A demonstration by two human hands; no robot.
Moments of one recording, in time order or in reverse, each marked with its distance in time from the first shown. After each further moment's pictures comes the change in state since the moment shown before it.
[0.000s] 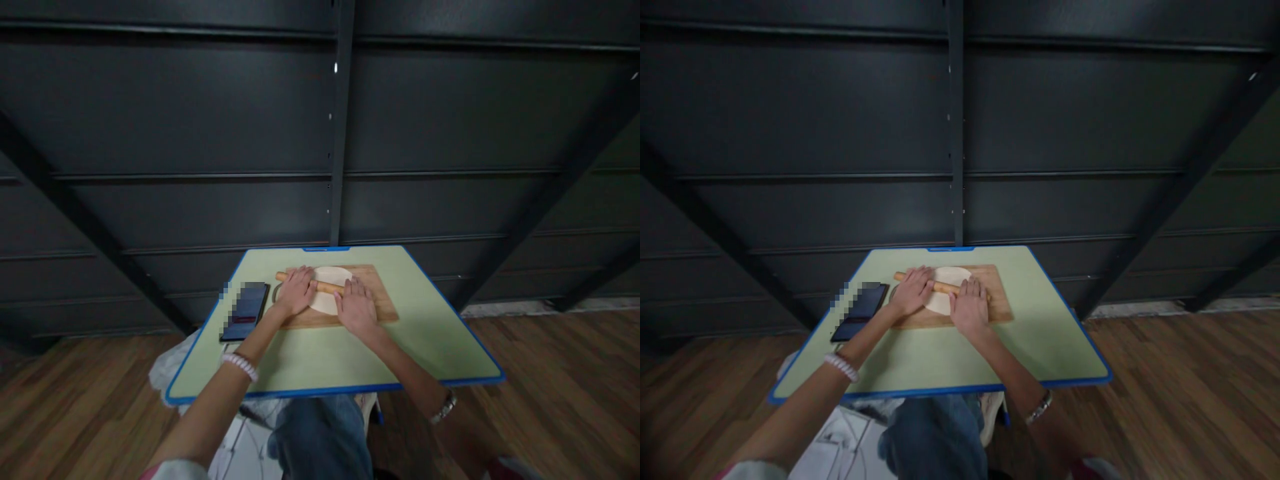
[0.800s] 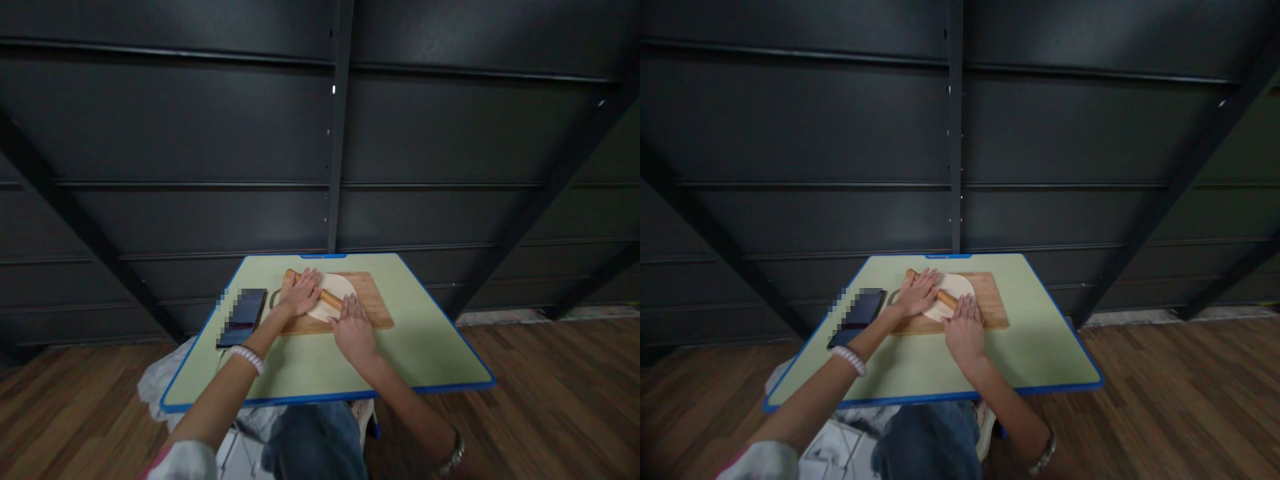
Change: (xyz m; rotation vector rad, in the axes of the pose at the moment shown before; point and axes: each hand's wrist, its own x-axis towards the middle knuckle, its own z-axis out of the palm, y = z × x) left_hand 0.020 0.008 0.002 -0.114 -0.183 -0.005; right_hand -0.035 -0.011 -0.010 -0.018 0.004 -0.016
